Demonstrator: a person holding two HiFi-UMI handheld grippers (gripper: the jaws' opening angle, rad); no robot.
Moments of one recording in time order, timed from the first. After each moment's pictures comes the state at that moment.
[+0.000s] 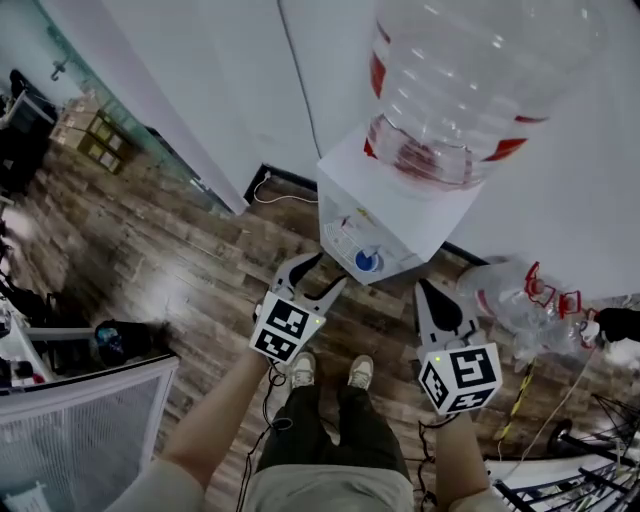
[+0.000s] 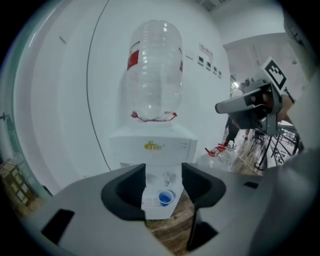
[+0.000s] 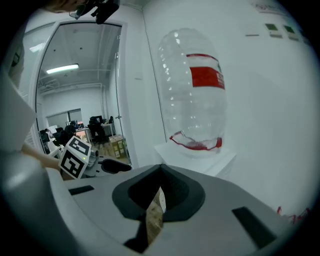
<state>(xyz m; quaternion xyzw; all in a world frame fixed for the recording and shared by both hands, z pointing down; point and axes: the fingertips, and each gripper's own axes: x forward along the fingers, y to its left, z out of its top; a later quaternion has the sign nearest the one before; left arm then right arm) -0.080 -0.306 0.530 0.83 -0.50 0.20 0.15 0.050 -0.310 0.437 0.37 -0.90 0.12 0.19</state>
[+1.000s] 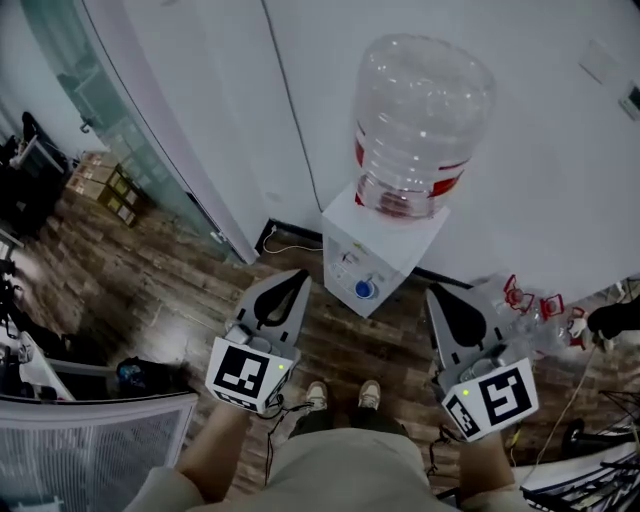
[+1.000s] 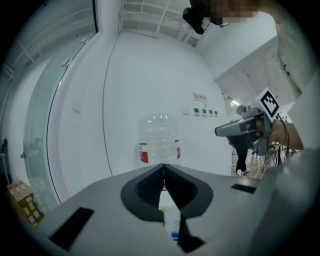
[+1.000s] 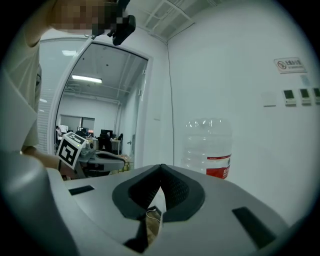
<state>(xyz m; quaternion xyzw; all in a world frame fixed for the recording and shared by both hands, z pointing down) -0.115 -0.219 0.217 0.82 -0.57 0.07 0.00 0.042 -0.225 0.178 0.34 -0.94 0.00 0.09</state>
